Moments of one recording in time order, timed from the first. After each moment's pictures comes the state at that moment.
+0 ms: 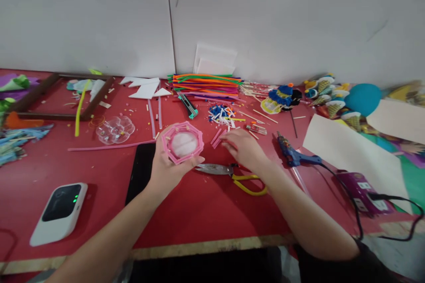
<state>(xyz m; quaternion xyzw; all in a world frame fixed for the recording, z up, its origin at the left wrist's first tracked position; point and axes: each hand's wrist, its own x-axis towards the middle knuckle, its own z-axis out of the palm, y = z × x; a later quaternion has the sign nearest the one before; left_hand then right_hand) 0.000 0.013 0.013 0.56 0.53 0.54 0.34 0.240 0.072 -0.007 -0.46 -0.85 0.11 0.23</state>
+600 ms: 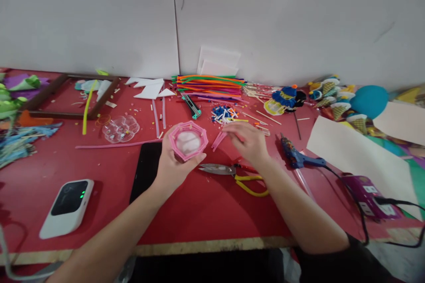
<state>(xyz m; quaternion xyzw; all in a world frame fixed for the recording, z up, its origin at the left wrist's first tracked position) 0.005 0.018 0.007 0.55 0.49 0.57 0.36 0.225 0.076 0.006 -0.41 -0.80 0.11 0.42</state>
